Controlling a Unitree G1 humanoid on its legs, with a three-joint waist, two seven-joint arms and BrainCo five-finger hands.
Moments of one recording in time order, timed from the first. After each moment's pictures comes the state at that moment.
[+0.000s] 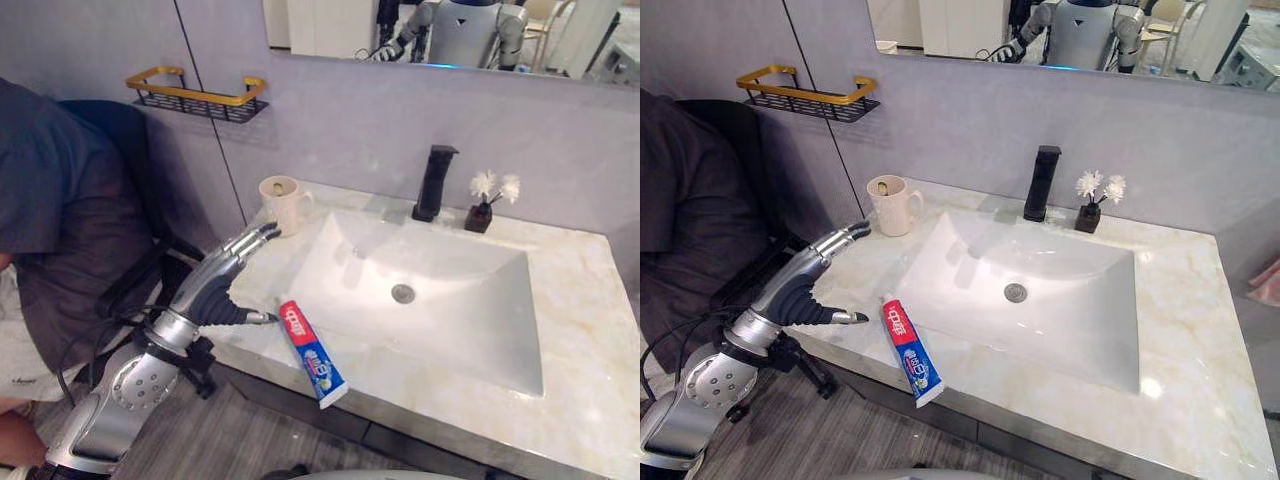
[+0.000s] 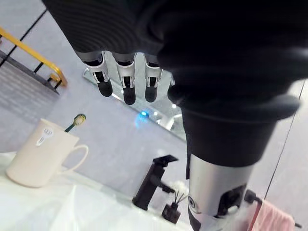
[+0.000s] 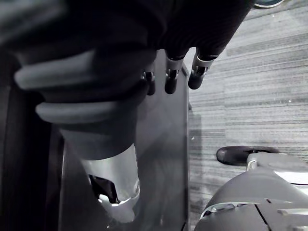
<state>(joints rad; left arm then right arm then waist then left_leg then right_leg) 0.17 0.74 -0.04 -0.38 0.32 -0.34 -0.01 0.28 -0.17 -0.25 0.98 0.15 -0.11 0.02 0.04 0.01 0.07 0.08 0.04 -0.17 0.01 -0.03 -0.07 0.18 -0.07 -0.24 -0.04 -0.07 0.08</state>
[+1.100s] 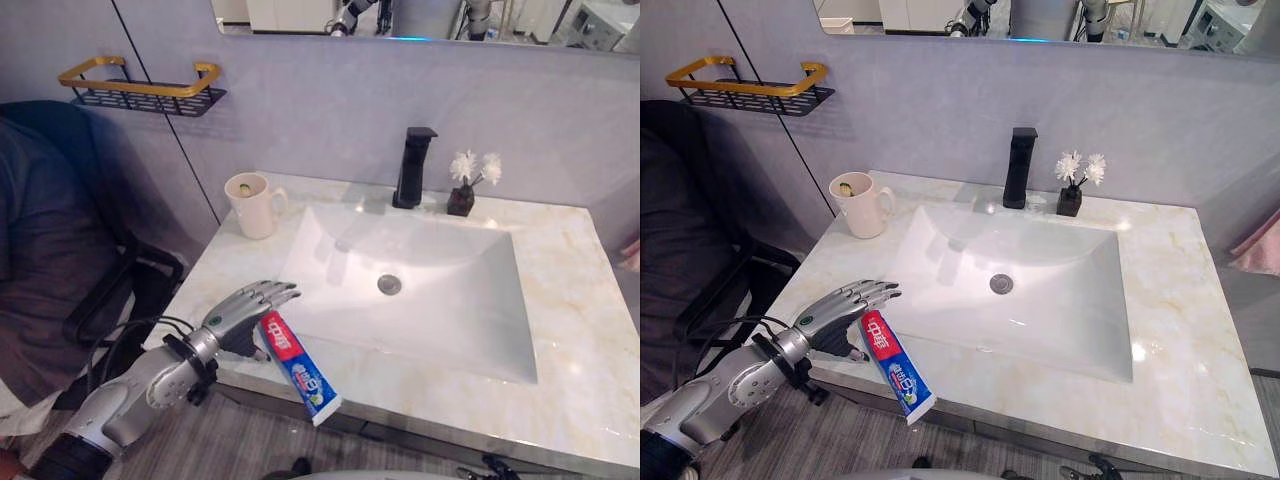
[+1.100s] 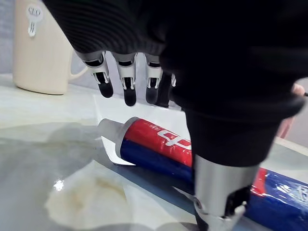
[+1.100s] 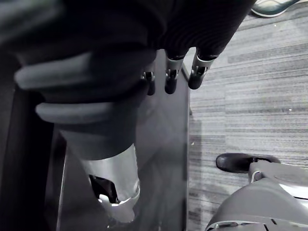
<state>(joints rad) 0.04 0.85 -0.31 -0.10 0.61 -0.38 0.00 0.28 -0.23 -0.16 0.92 0.14 -0.11 0.02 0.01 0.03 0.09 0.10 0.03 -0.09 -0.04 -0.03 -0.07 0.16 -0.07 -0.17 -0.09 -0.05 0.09</state>
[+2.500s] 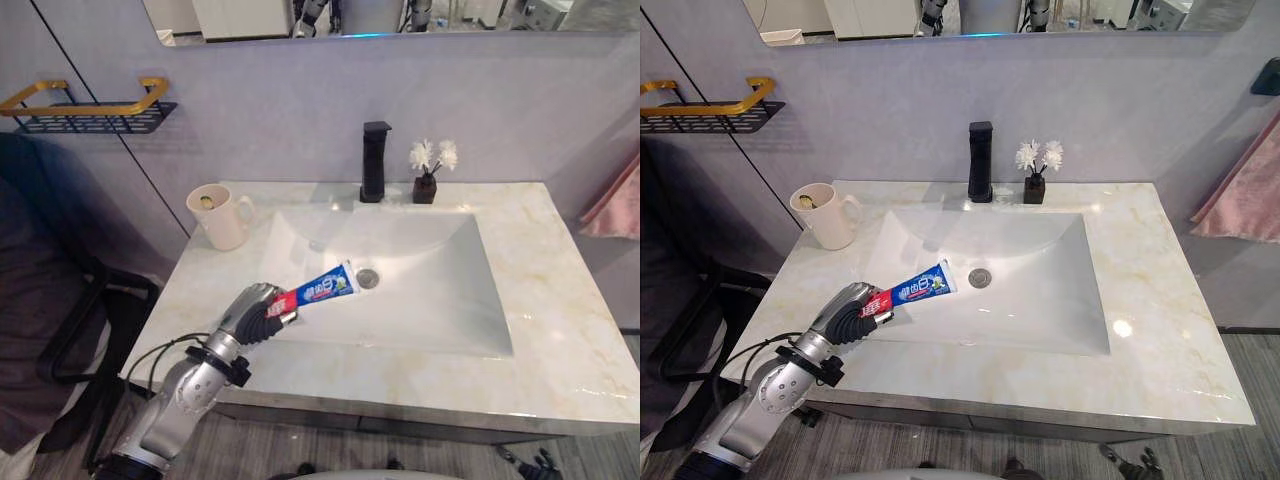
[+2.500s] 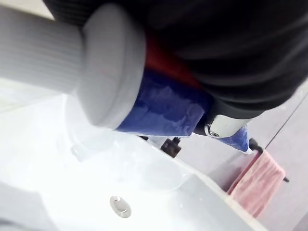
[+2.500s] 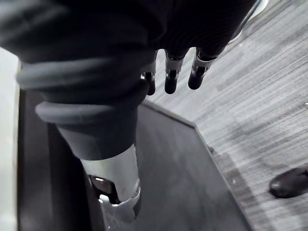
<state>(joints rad) 0.12 0.48 -0.22 -0.13 0.45 -0.31 0.05 0.26 -0.15 -0.59 0.83 0.23 -0.15 -0.09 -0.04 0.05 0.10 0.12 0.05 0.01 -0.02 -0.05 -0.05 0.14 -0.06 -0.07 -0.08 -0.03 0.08</state>
